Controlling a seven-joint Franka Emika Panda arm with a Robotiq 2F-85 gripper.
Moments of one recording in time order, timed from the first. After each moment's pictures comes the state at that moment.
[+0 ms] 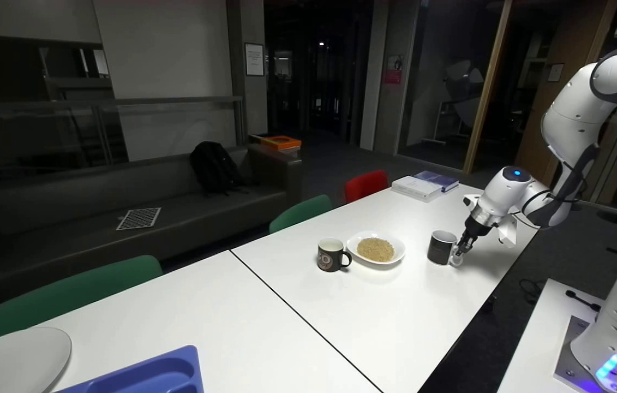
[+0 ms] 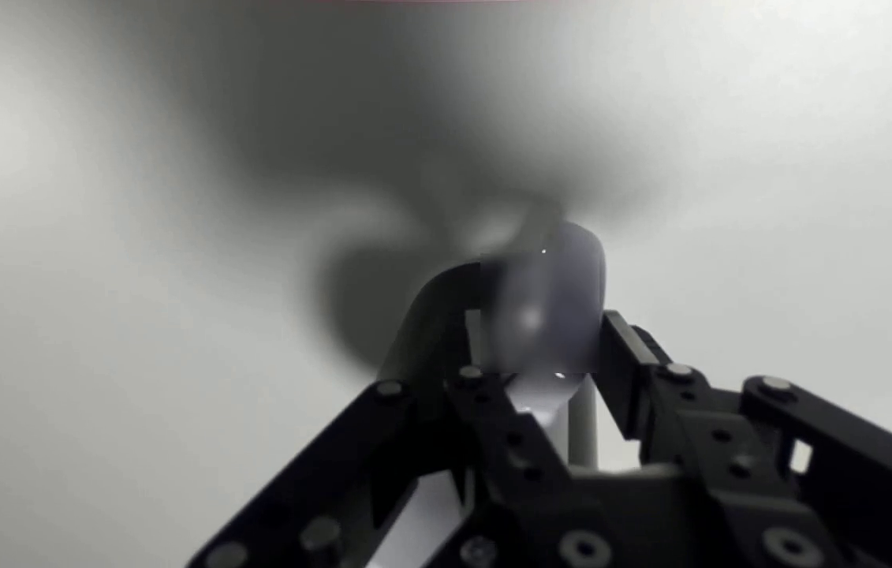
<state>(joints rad) -0.20 0.22 -0.37 -2.58 -1.71 3.29 0.89</state>
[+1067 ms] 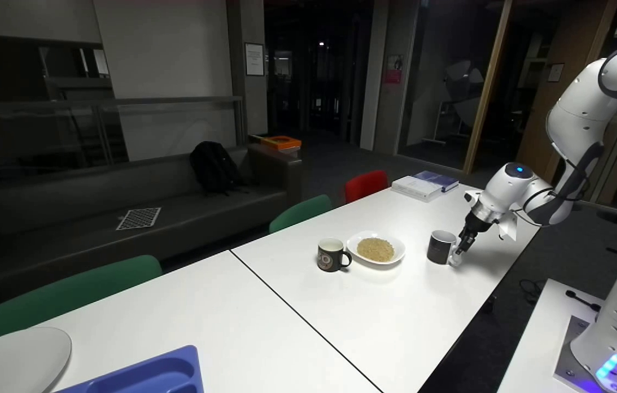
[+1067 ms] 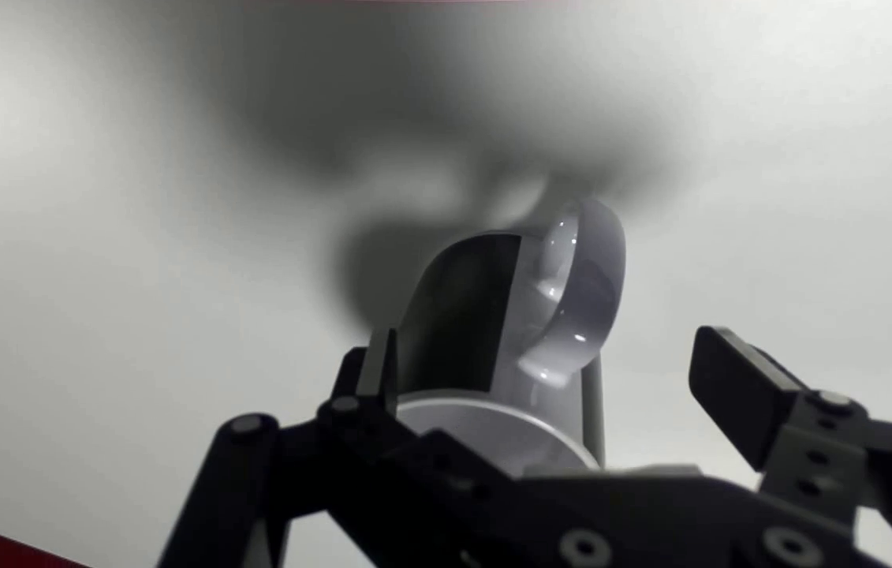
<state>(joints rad) -0.20 0.18 -0.39 -2.60 -1.69 3.29 0.86</state>
